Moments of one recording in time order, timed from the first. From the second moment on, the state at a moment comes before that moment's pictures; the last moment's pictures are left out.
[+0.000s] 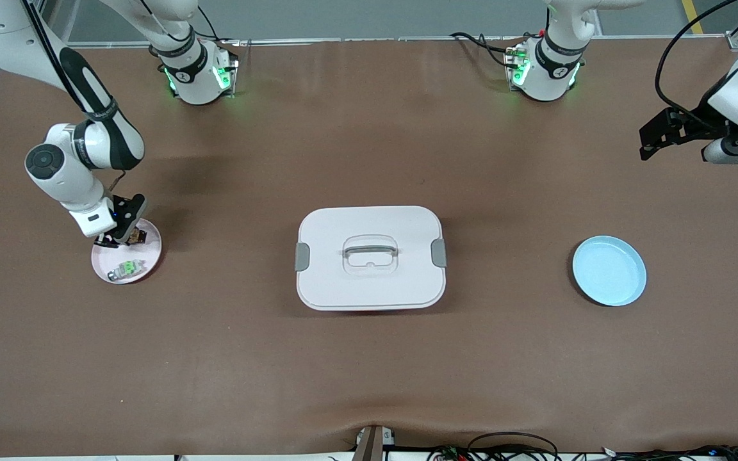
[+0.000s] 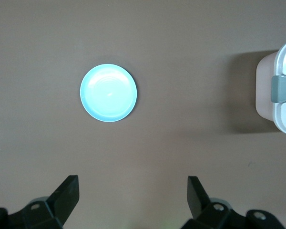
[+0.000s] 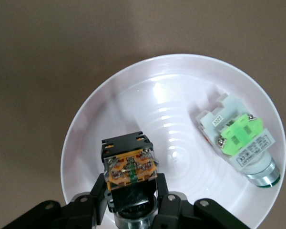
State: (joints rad) left arm -0.03 -0.06 -0.09 -1.60 0.03 1.55 -0.06; right arm -0.30 0.33 0.03 -2.43 -0.32 2.86 -1.26
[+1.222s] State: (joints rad) left arm -0.03 -0.06 -0.09 -1.60 0.03 1.55 -0.06; right arm -0.30 0.31 0.04 -2.42 -0.32 3.03 -0.90
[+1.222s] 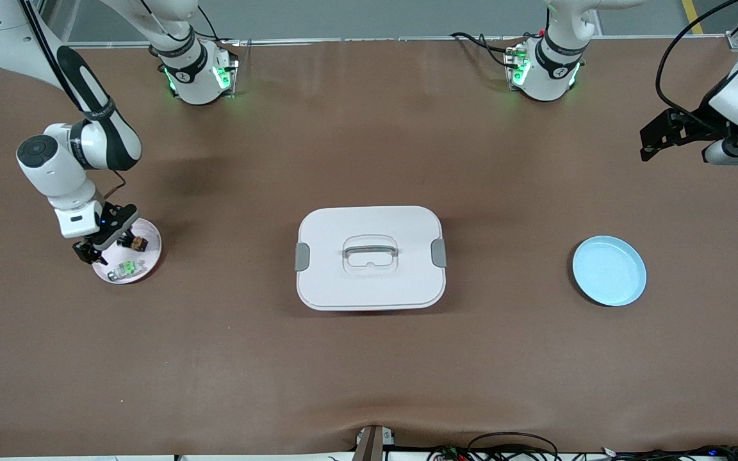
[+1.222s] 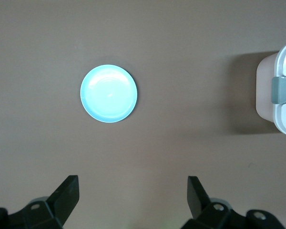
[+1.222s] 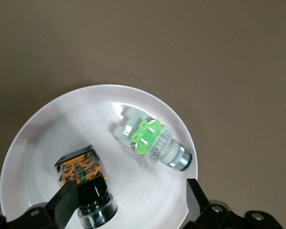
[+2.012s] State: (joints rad) left arm -0.03 -0.06 -0.09 -1.60 0.03 1.55 -0.06; right arm -0.30 0.31 0.04 -2.37 -0.33 3.03 -0.16
